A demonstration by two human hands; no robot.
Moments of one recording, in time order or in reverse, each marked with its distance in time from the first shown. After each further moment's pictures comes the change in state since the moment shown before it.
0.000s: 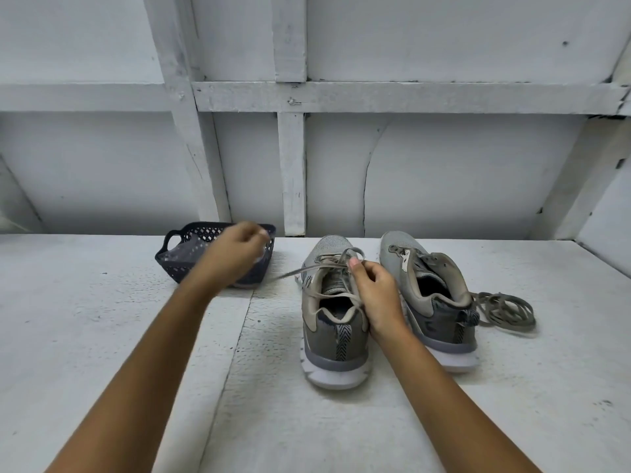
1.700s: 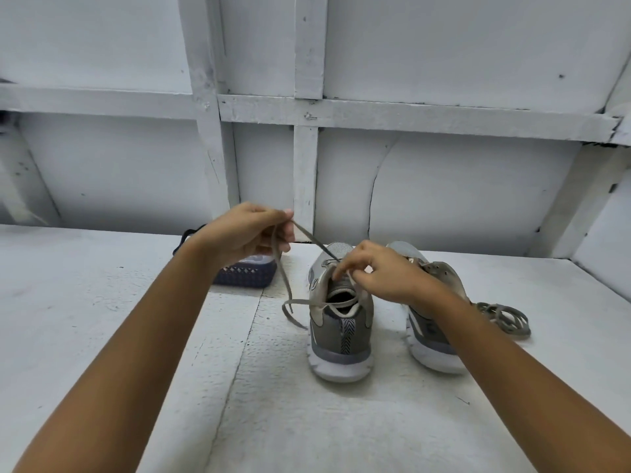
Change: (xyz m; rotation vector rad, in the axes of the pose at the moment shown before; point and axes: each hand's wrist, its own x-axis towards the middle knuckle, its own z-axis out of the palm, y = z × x) left_hand -0.001 0.027 -0.036 -0.646 -0.412 -0.056; right_hand -0.011 -0.092 -0.025 -0.834 -0.637 -0.372
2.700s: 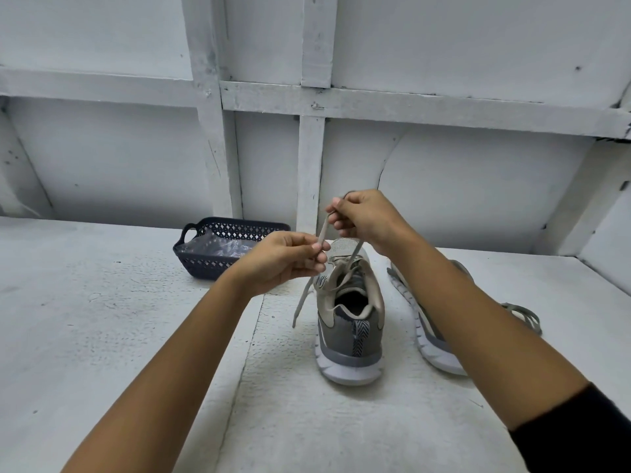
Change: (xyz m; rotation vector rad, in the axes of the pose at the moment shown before) left_hand 0.022 -0.054 0.020 -0.278 -0.123 0.042; right_hand 0.071 -0.029 -0.004 0.706 0.226 0.221
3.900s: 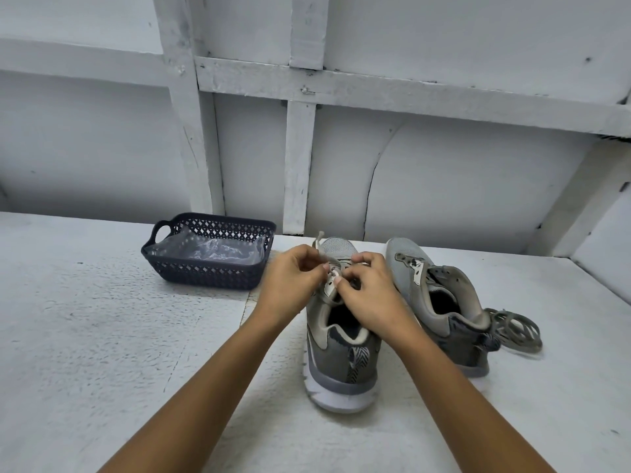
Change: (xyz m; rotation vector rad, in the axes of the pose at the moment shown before) left_hand 0.028 -0.044 0.034 0.422 0.505 0.184; right_hand -0.034 0.090 0.001 -0.572 0.150 0.003
